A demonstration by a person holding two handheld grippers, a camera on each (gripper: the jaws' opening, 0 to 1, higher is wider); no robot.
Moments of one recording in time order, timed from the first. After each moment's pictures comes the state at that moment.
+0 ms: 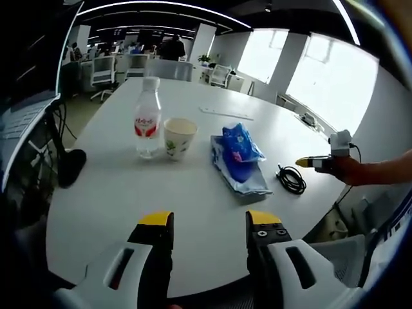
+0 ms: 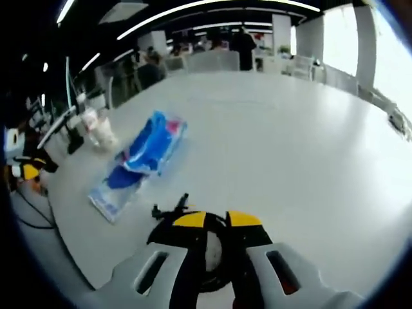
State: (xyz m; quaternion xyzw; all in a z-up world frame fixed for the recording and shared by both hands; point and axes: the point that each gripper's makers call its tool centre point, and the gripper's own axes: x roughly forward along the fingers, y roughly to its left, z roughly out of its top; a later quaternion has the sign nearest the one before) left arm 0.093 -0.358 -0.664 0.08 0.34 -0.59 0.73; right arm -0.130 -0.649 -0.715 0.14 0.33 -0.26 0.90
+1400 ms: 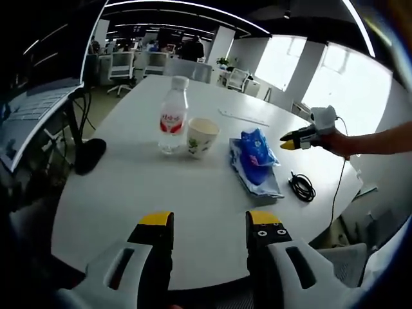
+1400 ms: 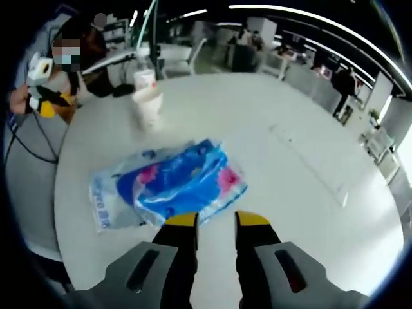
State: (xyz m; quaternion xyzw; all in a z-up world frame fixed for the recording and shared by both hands) left arm 0.115 -0.336 -0.666 0.06 0.36 -0.54 0.76; right arm 0.001 -0.672 -0.699 -0.07 0.40 -0.01 0.91
